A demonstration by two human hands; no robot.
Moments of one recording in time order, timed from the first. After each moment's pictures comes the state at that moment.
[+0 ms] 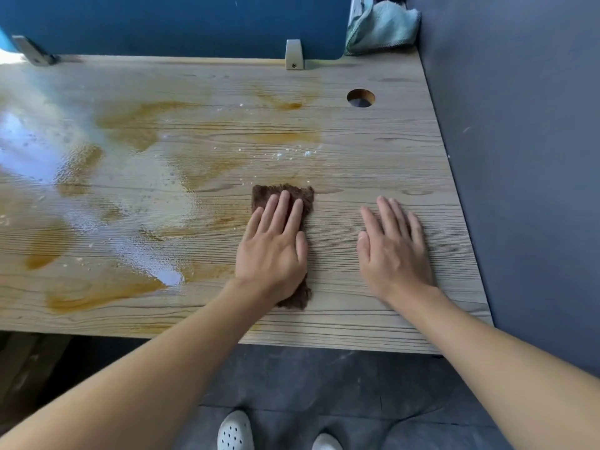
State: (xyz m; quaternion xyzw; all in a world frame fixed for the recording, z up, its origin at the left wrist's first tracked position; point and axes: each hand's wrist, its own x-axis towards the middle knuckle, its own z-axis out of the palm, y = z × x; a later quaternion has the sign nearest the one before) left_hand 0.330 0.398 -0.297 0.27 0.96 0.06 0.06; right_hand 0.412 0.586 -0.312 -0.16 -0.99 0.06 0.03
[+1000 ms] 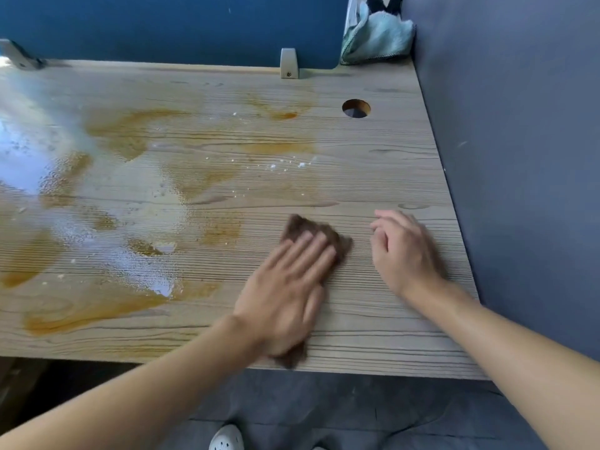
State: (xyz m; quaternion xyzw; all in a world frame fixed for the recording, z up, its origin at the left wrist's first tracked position) left_hand 0.356 0.396 -0.293 0.45 0.89 0.06 0.07; right_hand 0.394 0.614 -0.295 -0.18 -0.96 0.20 0.11
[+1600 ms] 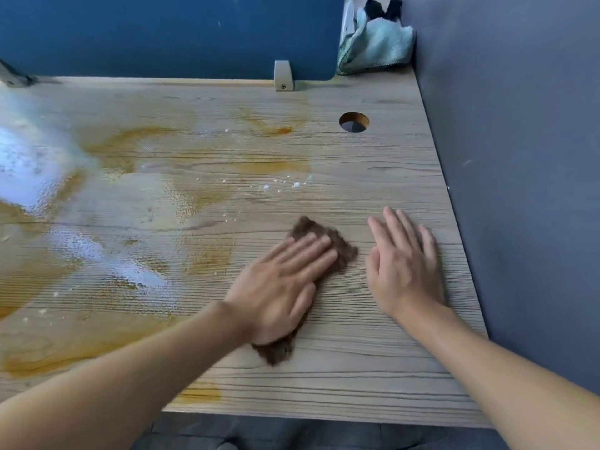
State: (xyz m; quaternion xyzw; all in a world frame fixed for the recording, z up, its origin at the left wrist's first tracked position) left_hand 0.297 0.410 -0.293 0.51 0.86 0.06 0.08; right_hand 0.376 0.628 -0.313 -0.18 -0.98 0.06 0.06
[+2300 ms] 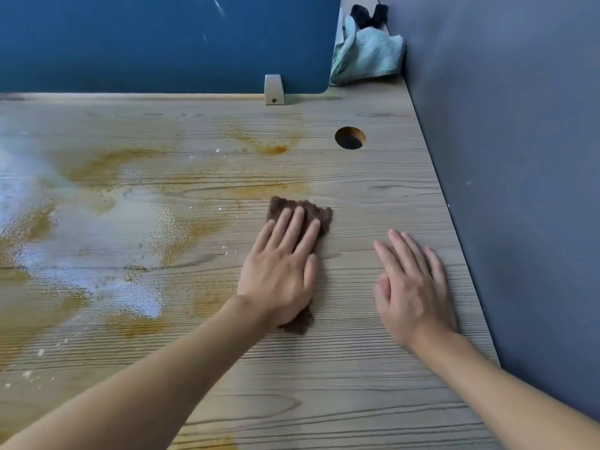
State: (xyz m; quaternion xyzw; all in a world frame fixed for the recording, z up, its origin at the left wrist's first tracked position) left_hand 0.244 0.443 -0.296 0.38 0.92 0.05 0.05; right_hand 0.376 0.625 -0.306 -0.19 -0.98 0.05 0.04
